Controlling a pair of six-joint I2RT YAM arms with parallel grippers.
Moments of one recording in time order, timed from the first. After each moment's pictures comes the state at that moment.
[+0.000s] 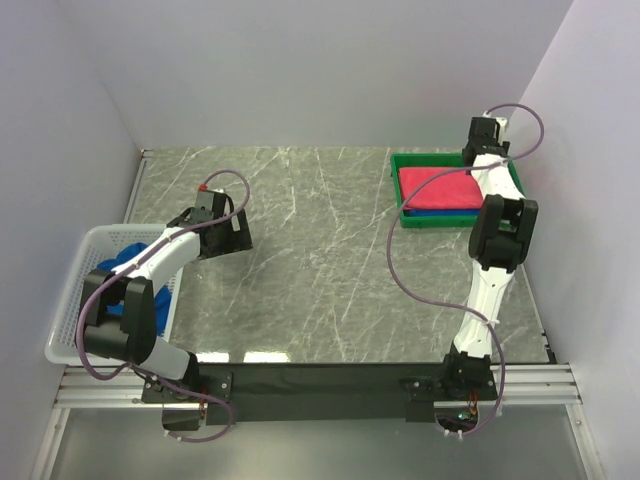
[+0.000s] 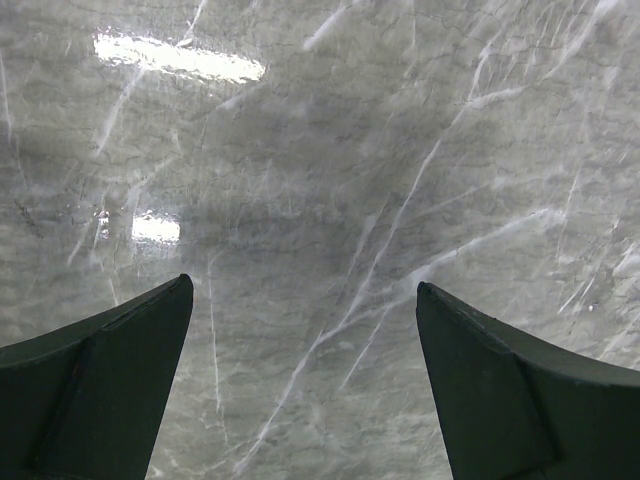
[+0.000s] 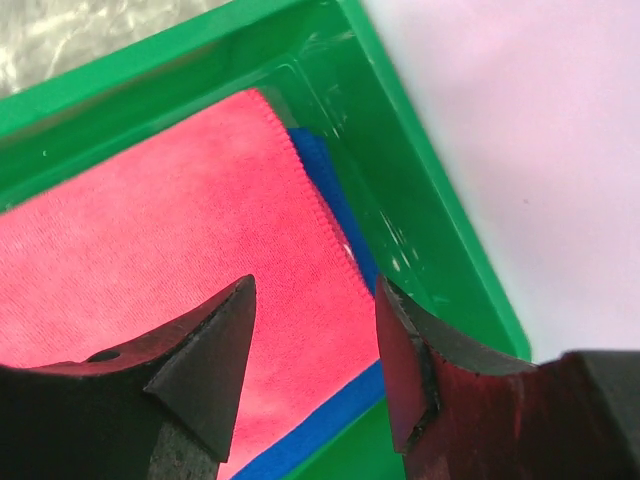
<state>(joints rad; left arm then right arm) -0.21 1.48 0.94 -0.42 -0.07 -0.41 -0.17 2.30 1.99 -0.43 0.55 -0.03</state>
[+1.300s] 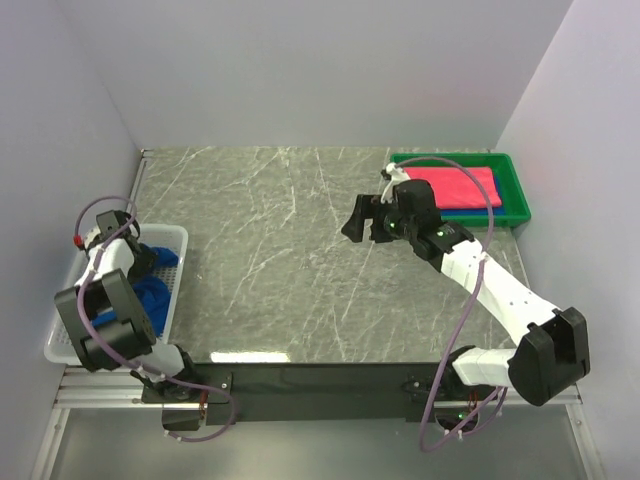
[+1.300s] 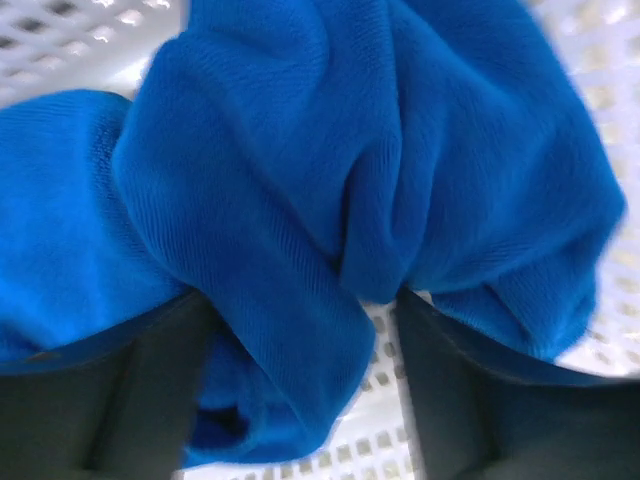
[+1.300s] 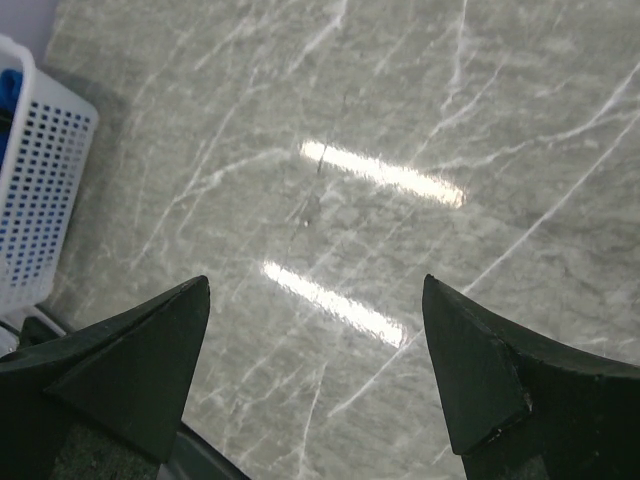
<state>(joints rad) 0.46 1.45 0.87 -0.54 -0.31 -0.64 0.47 1.27 1.02 -0.31 -0.20 0.42</state>
